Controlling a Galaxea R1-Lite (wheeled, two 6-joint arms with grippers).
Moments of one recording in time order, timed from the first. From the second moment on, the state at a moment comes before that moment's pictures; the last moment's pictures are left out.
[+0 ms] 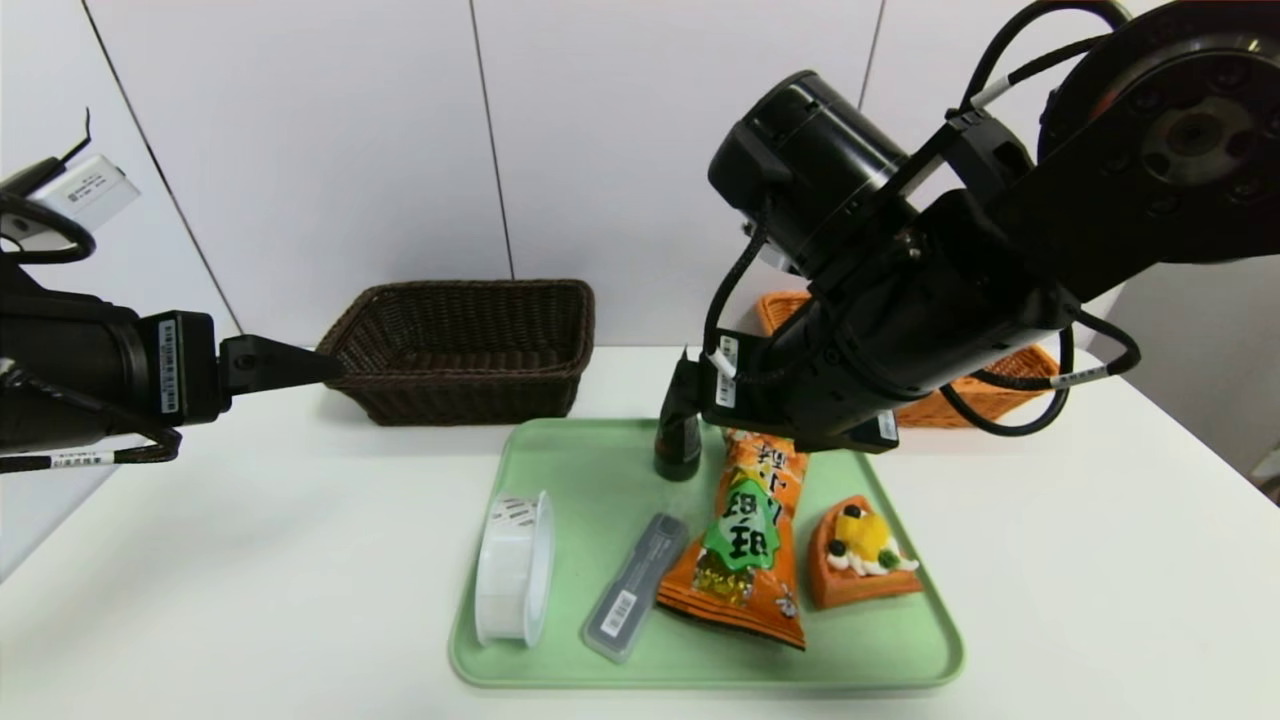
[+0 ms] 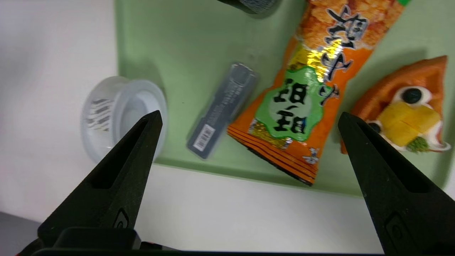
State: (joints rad) left arm -0.21 1.25 -1.11 0.36 -0.06 -0.27; right arm 0.83 1.93 -1.95 0.99 -0.20 0.77
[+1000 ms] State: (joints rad) left arm -0.21 1.21 -1.11 0.39 -0.06 -0.27; right arm 0.56 1.95 -1.94 1.39 -0.06 0.97
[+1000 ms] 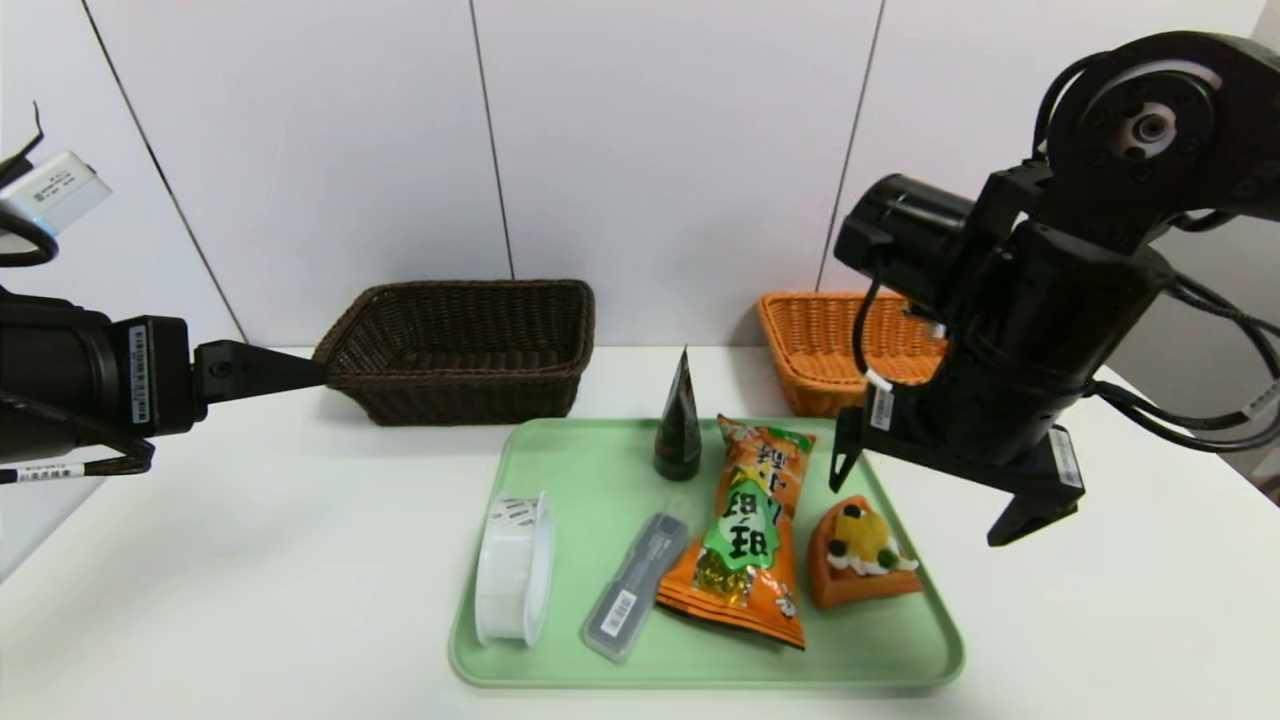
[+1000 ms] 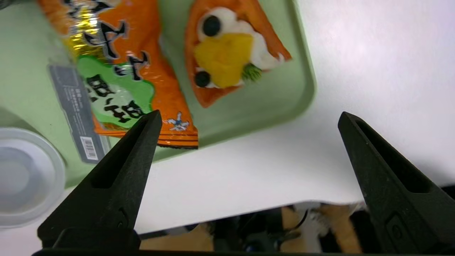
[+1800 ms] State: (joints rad) left arm -0.22 1.17 -1.07 0.39 -0.06 -0.28; right arm 0.48 2.05 -1.94 1.39 0.20 1.31
